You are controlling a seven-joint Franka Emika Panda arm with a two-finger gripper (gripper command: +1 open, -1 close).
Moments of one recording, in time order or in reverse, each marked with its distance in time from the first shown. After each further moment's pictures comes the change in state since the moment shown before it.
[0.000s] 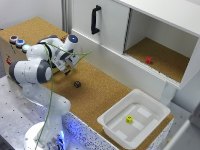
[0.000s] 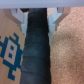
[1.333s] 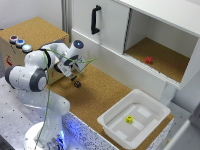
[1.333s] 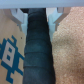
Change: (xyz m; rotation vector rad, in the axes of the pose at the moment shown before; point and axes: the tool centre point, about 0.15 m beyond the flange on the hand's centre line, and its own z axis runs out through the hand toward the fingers) arm 0.010 0.075 -0.036 -0.055 0.082 0.025
